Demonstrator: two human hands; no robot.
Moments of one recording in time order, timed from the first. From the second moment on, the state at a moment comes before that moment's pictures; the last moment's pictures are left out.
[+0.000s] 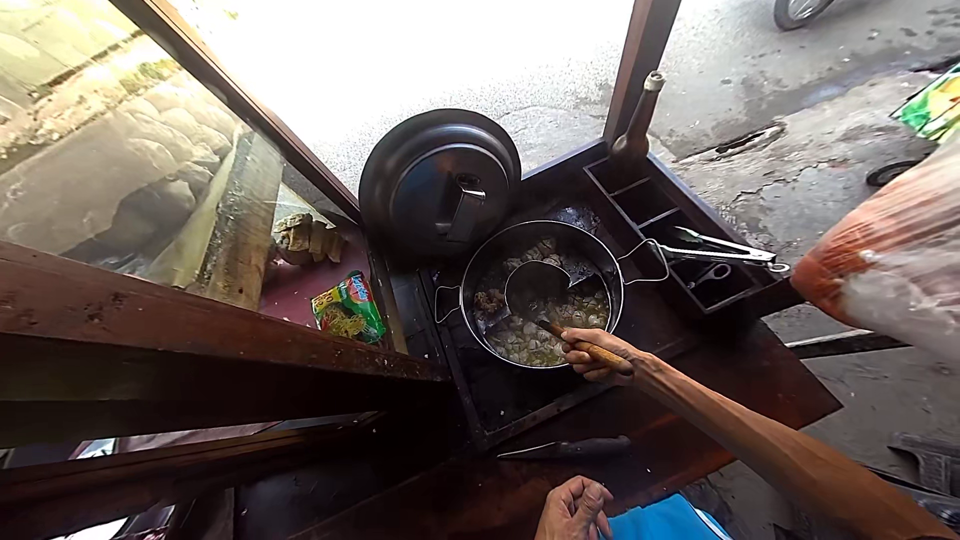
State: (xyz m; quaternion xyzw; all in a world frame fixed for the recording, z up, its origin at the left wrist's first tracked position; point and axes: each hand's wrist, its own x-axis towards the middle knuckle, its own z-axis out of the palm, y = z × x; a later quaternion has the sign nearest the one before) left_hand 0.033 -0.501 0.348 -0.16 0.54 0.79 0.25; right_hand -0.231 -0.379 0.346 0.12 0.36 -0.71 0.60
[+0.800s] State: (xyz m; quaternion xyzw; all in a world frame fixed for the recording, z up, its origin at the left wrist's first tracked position) left_hand 0.030 -0.497 0.349 -0.15 0.55 0.78 0.26; right_hand -0.197 -0.298 0.397 0.17 0.30 -0.73 0.59
